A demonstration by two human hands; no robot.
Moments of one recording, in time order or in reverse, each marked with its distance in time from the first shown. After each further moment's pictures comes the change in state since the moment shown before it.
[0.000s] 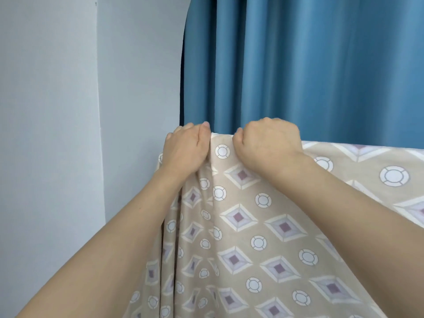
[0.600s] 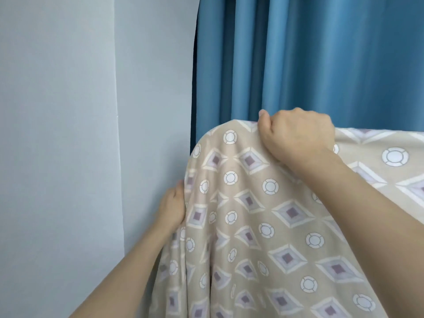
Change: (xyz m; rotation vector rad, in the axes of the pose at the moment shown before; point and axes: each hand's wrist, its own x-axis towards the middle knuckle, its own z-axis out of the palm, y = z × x) left_hand -0.095 -0.164 0.069 -0.579 -0.339 -0.512; right_hand 0.020 -0.035 0.040 -0.136 0.059 0.150
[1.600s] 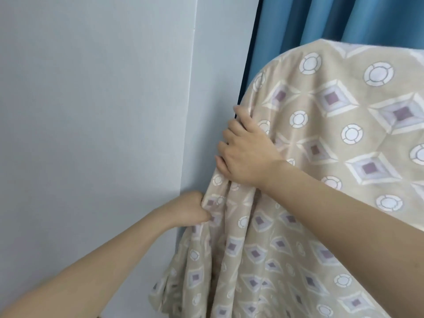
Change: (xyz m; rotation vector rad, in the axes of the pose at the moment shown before) left_hand -0.100 -0.074 -0.067 0.373 -0.606 -0.190; right_hand -0.102 -0.166 0.070 -0.101 0.026 -0.901
